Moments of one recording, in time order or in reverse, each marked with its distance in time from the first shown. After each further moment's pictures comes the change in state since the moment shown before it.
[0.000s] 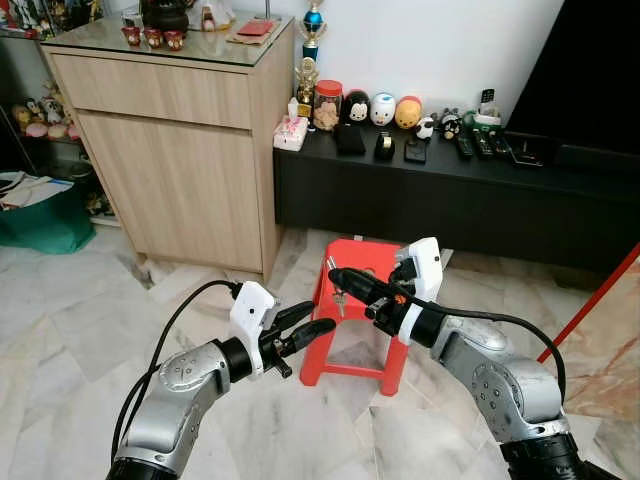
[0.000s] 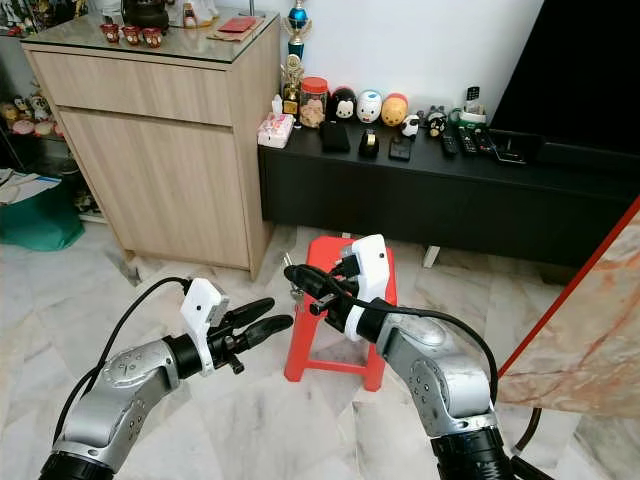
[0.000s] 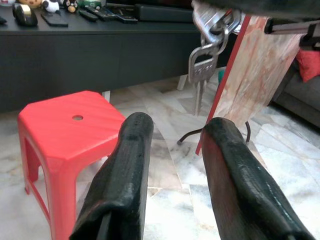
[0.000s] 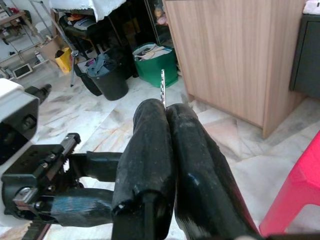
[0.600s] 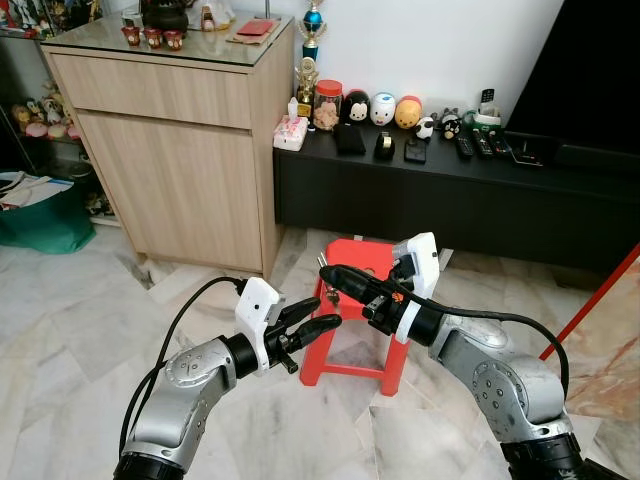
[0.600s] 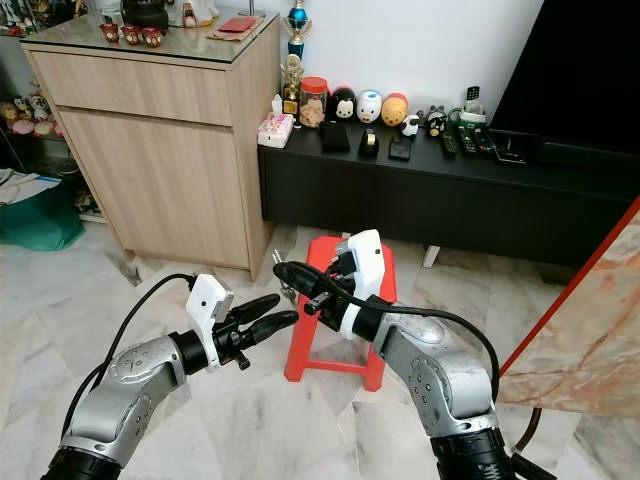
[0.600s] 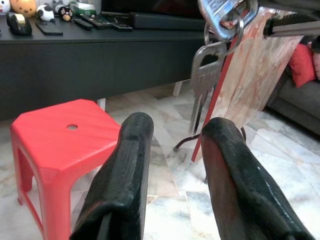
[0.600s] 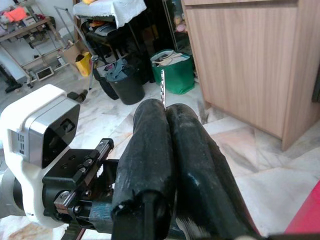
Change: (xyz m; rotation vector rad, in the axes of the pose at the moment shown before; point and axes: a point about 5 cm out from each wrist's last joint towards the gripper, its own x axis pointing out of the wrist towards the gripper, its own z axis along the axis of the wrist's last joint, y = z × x) left arm 0.007 -0.002 0.007 0.002 -0.029 -0.026; right arm 0.001 0.012 0.008 0.002 -0.018 0.079
